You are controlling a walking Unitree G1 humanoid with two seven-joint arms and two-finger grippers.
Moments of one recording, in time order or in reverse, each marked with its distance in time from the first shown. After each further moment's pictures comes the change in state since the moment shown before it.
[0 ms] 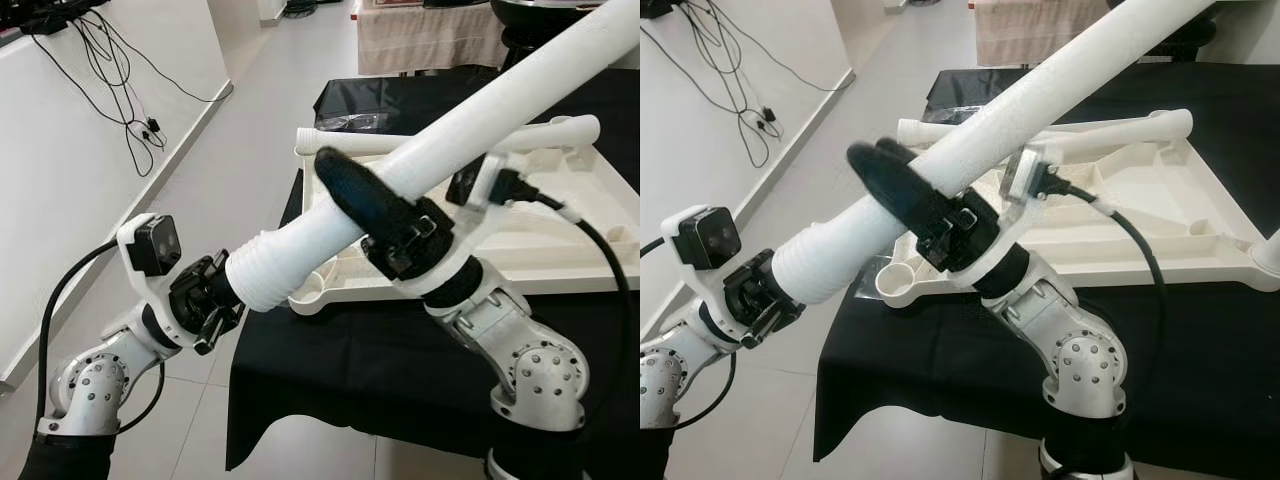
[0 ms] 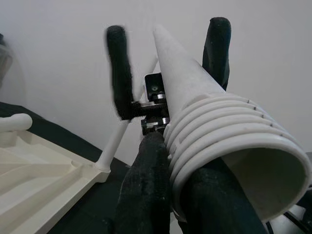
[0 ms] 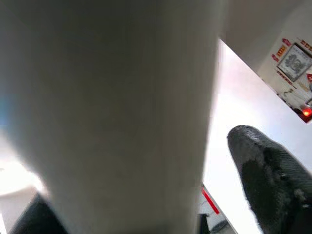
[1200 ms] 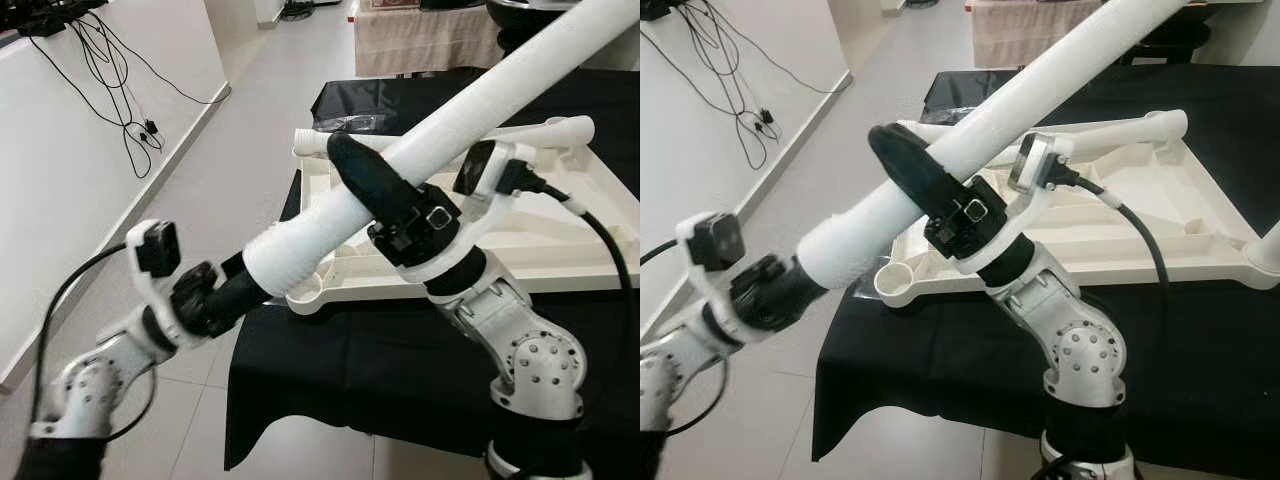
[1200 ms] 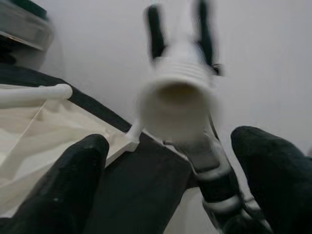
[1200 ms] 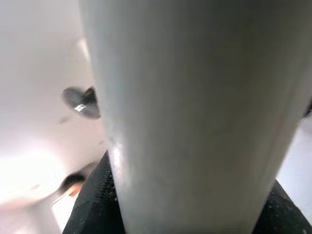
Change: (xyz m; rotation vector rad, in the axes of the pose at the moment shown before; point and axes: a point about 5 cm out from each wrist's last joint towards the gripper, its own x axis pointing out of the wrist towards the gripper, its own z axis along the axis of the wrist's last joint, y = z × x) left arm -0.034 0.004 0.006 0.034 0.092 0.142; right arm -0.015 -0.018 0.026 -0.076 -0.080 -0.114
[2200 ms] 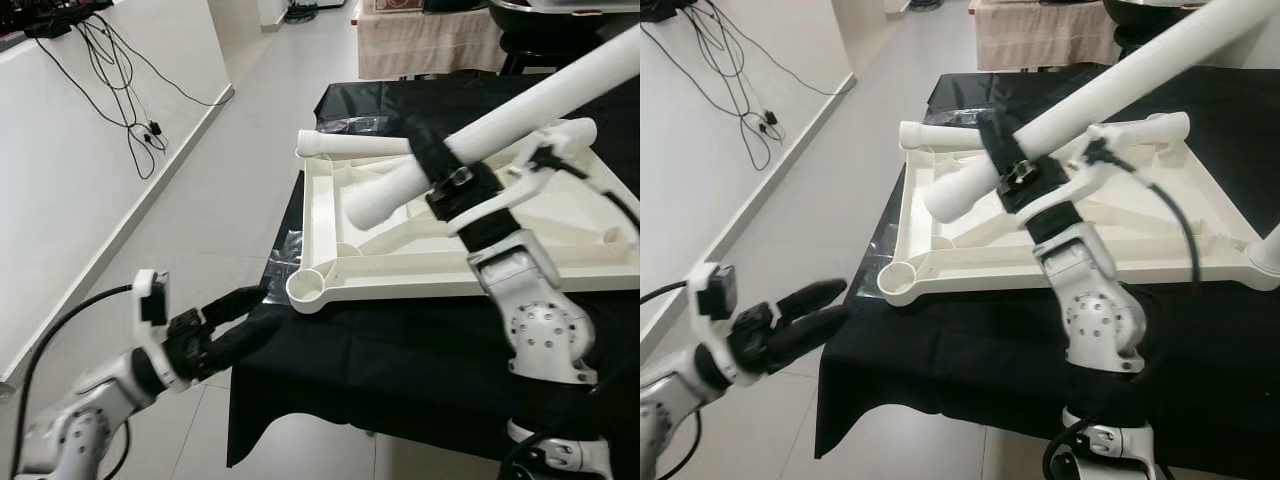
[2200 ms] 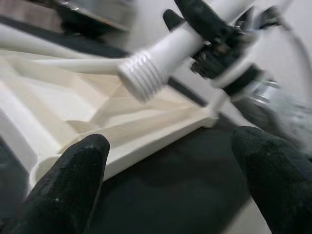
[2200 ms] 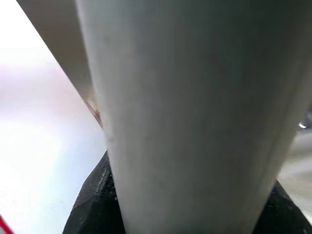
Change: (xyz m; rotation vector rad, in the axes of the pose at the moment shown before) left arm 0.002 0.012 -0.045 0.114 0.067 0.372; right arm -0.021 -0.069 0.010 -0.468 0.023 -0.579
